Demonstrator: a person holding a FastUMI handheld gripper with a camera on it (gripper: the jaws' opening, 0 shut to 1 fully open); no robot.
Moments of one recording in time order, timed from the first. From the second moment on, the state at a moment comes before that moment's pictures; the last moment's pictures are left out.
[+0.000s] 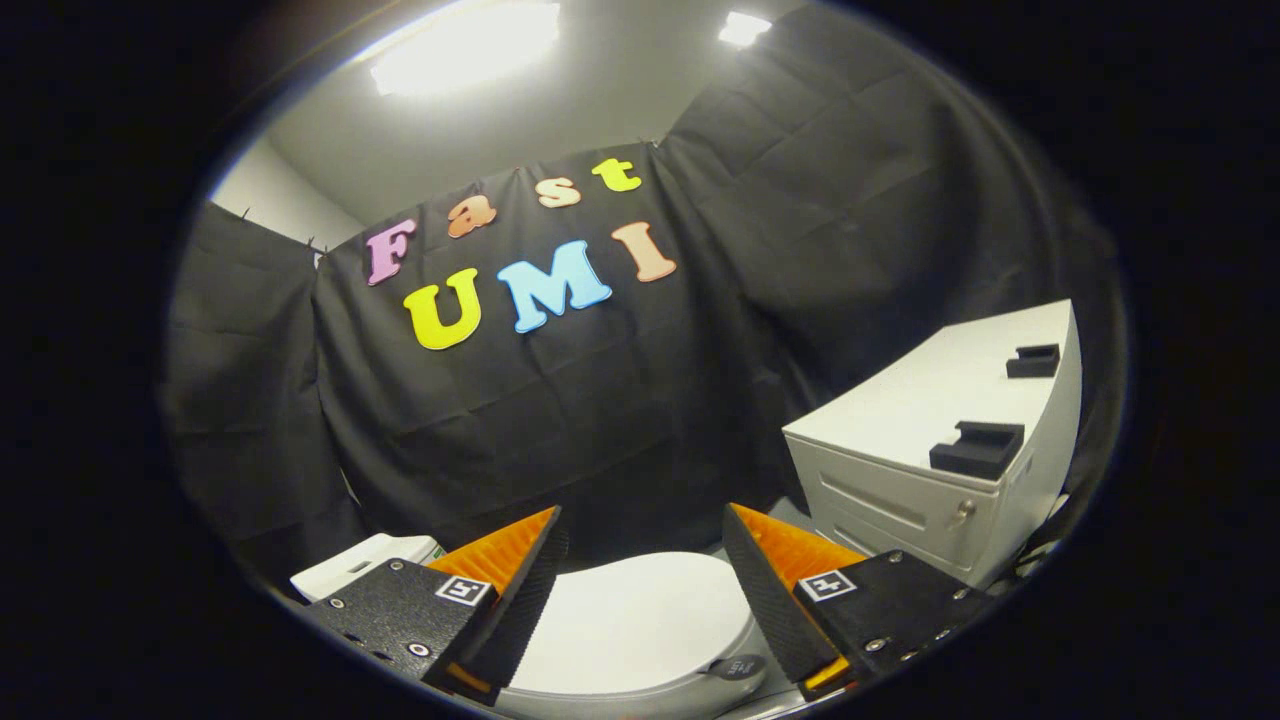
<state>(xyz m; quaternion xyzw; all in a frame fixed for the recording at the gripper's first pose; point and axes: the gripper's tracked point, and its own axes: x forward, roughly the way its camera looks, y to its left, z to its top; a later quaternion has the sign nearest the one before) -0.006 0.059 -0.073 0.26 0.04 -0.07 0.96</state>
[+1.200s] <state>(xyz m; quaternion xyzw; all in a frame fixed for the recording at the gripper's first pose) -0.048 0.080 -0.274 0.56 0.15 -0.20 0.79</state>
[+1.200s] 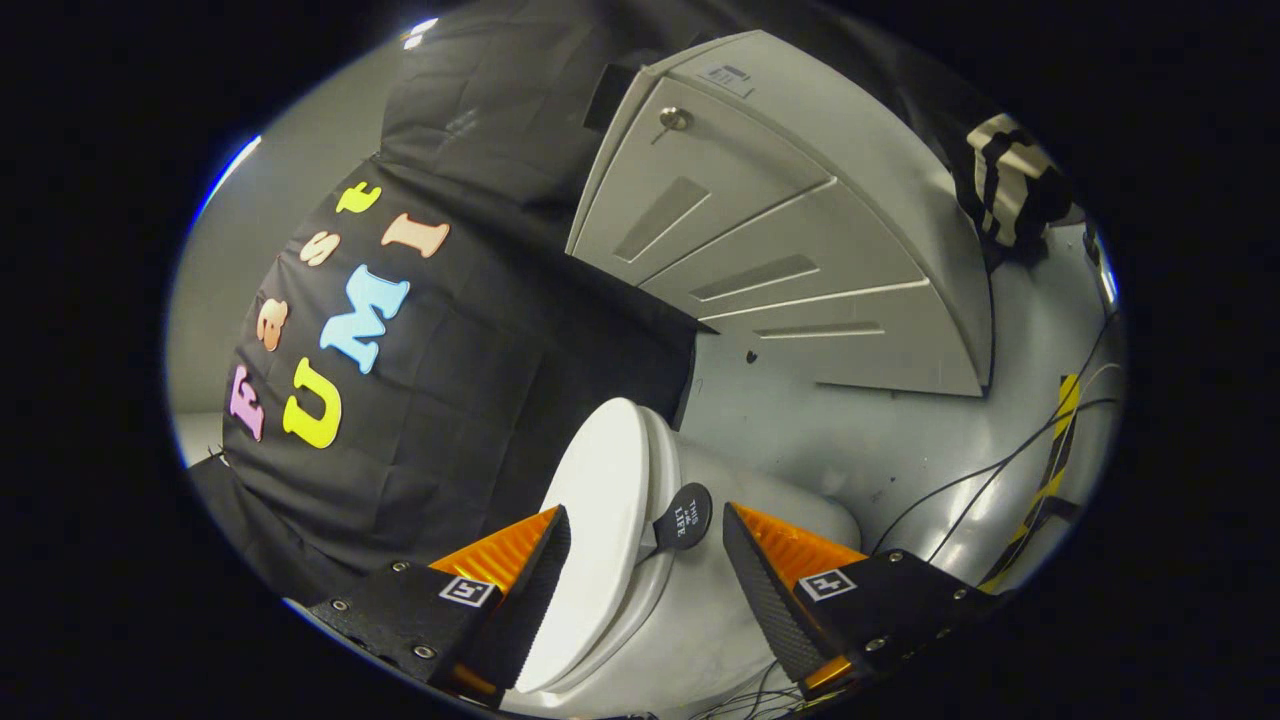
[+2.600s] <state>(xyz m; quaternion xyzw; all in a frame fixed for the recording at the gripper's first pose) -0.038 0.067 -0.287 0.53 0.27 -0.26 0.76</state>
